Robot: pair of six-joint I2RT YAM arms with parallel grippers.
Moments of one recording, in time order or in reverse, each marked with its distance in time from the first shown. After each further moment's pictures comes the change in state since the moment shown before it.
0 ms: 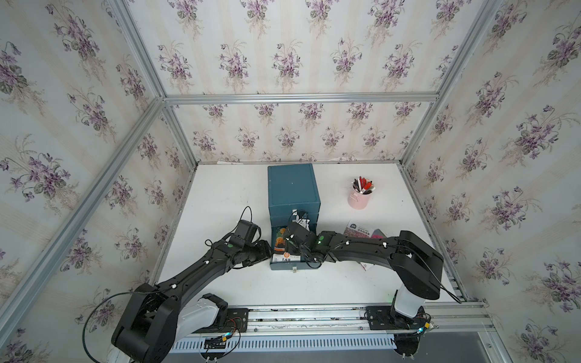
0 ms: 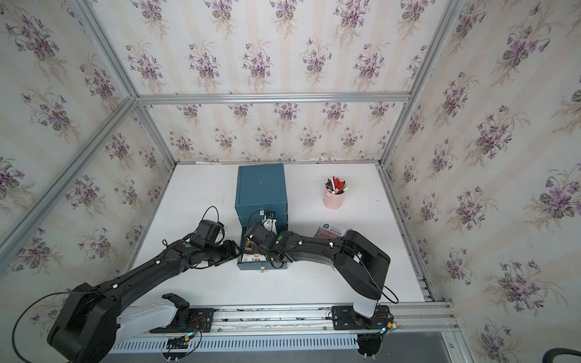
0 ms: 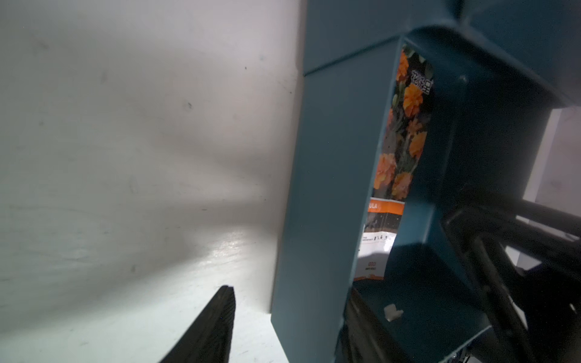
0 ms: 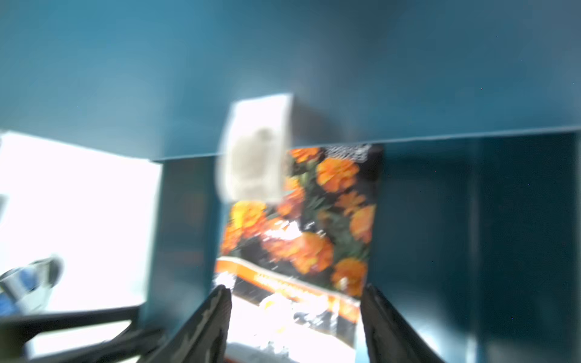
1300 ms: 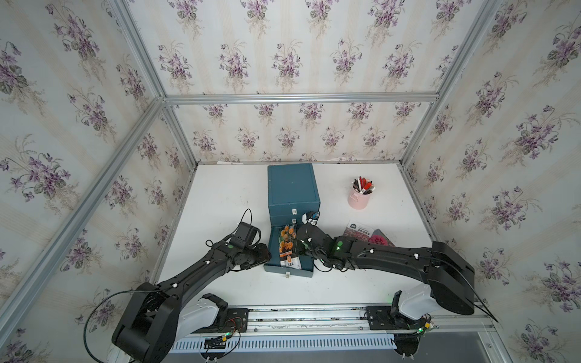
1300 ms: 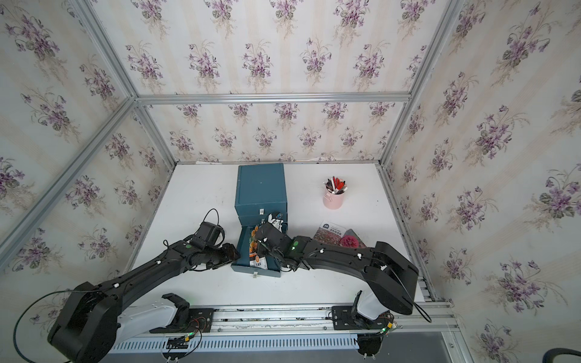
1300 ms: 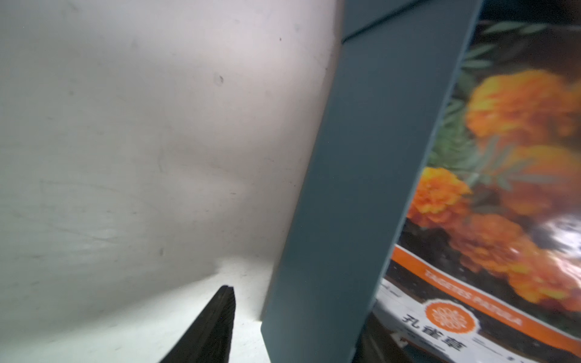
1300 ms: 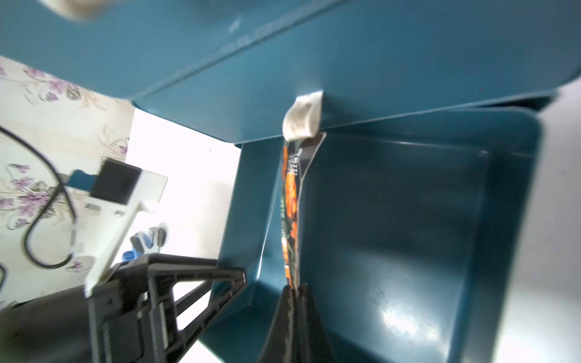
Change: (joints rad) left arm -0.002 0.006 -0.010 -0.036 -0.023 0.014; right arm 0.029 -0.290 -0.157 0.106 -0.102 0.050
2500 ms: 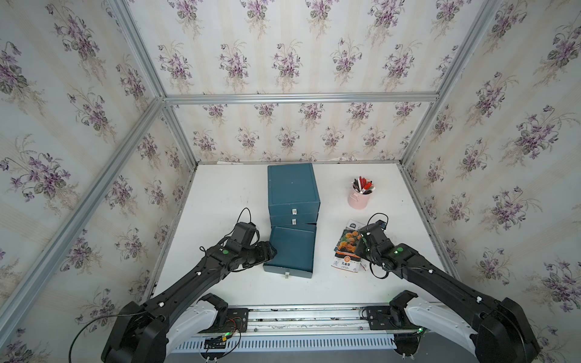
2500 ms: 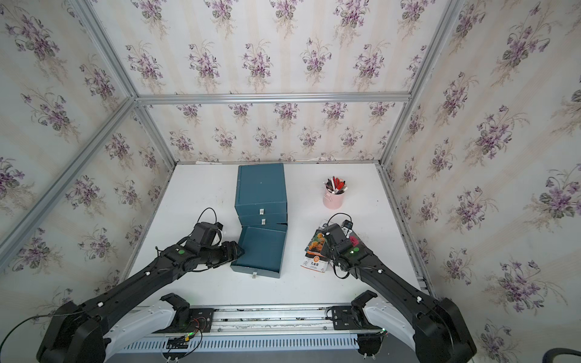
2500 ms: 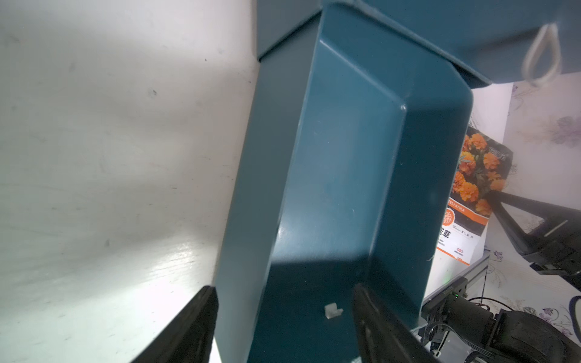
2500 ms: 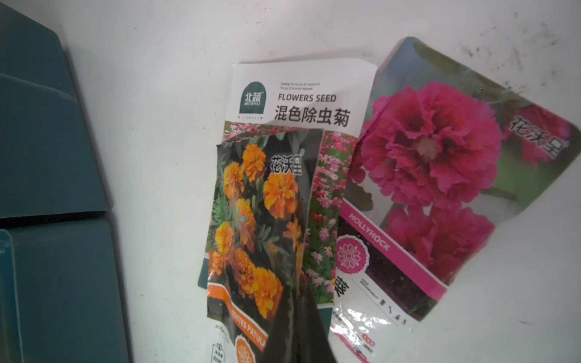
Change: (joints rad) left arm -0.032 -0.142 -0.003 0.015 0.061 -0.044; right arm -0.554 -0.480 -0.422 -0.330 0.016 -0.116
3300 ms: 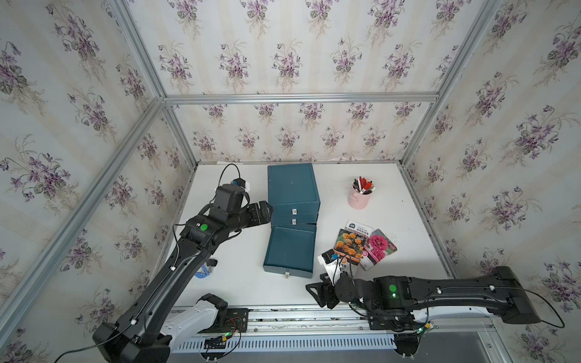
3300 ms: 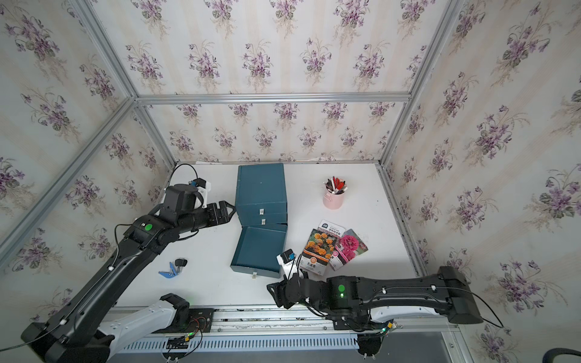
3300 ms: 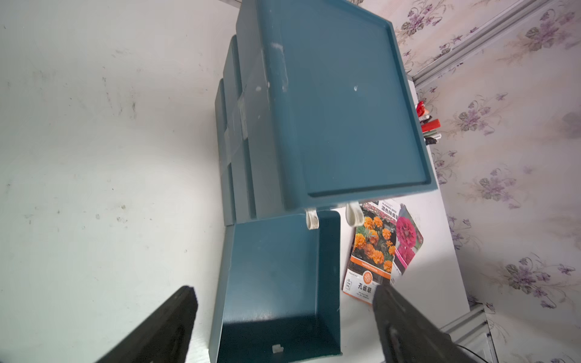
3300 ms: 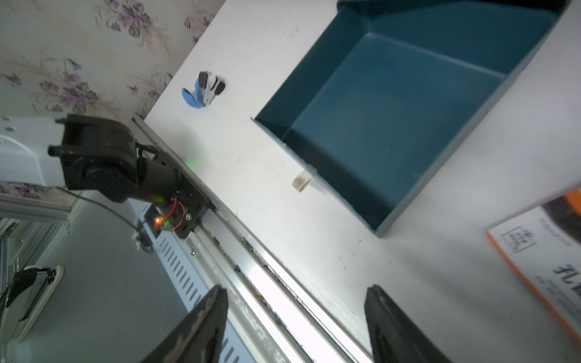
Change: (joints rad) left arm 0.069 0.088 0.665 -0.332 -0.192 0.198; right arm 1.010 -0.034 0.045 0.235 0.115 -0.026
